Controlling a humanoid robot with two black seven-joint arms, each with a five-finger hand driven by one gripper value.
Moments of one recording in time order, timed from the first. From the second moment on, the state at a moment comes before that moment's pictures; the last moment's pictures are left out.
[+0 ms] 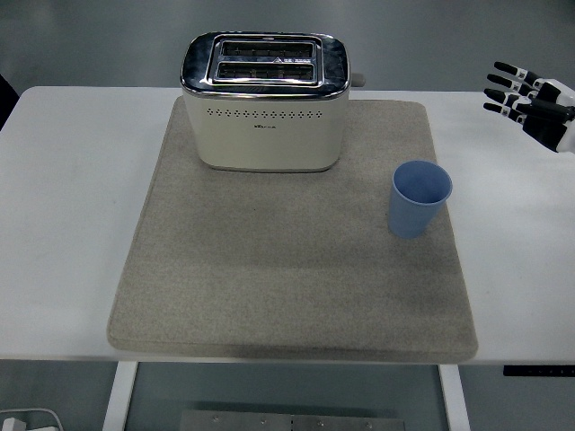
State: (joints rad) left arm 0.01 0.00 -0.06 -0.10 -0.03 -0.08 0.11; right arm 1.01 -0.49 0.30 0.47 -0.08 0.52 0.21
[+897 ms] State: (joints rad) left arm 0.01 0.00 -0.06 -0.10 -0.03 -0.08 0.11; right arm 0.86 -0.75 0.32 0.87 -0.25 0.46 0.27
